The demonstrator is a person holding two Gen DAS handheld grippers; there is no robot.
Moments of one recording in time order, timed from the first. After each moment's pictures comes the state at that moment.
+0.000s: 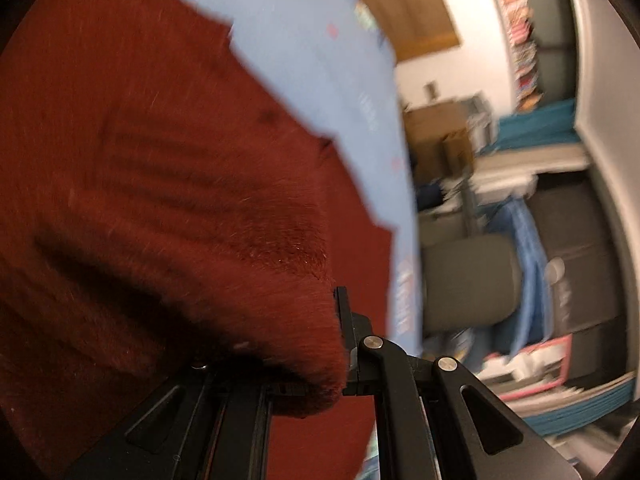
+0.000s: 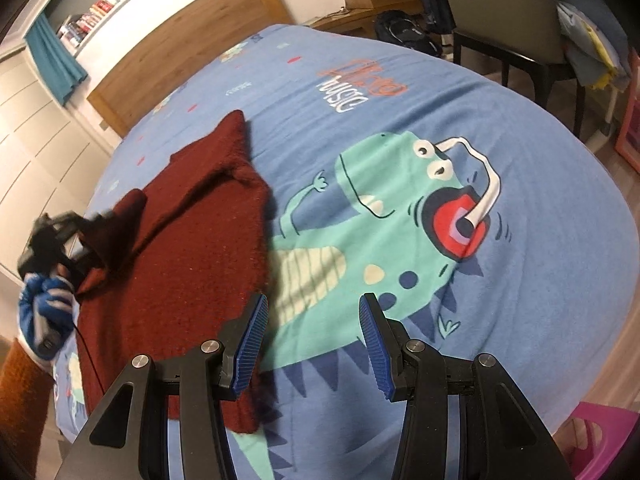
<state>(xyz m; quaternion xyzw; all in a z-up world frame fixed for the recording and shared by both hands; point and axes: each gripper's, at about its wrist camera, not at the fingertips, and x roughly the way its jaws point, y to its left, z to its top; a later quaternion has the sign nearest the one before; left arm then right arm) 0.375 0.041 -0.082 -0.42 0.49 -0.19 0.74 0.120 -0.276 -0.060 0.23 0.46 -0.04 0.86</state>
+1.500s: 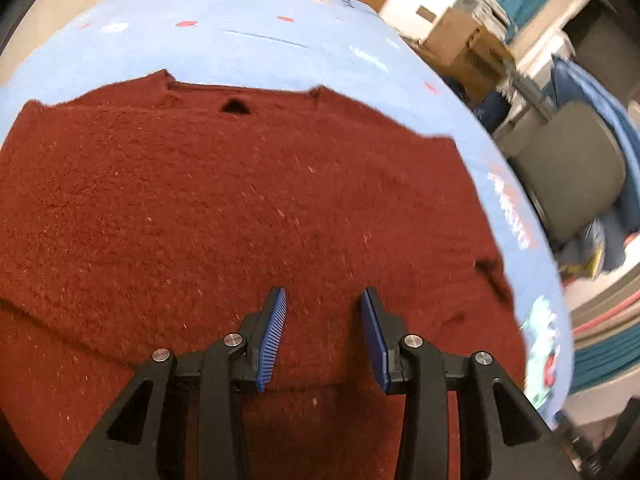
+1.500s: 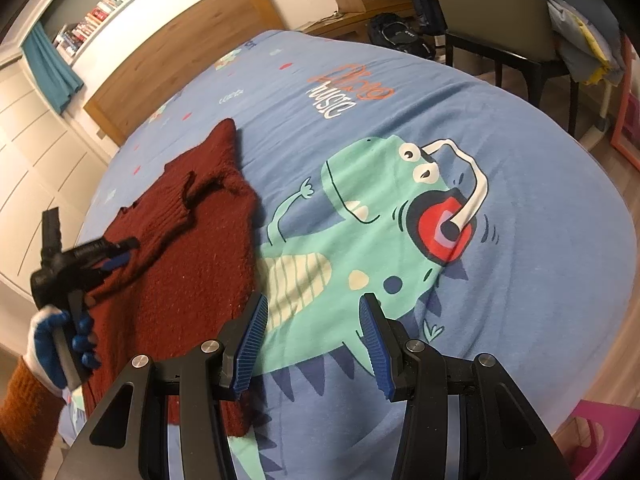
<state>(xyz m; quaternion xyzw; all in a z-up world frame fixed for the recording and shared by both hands) 0.322 -0.032 -0.062 -0.12 0.50 -0.13 0.85 0.116 -0.286 -0.059 0.24 0.45 -0.04 0.86</state>
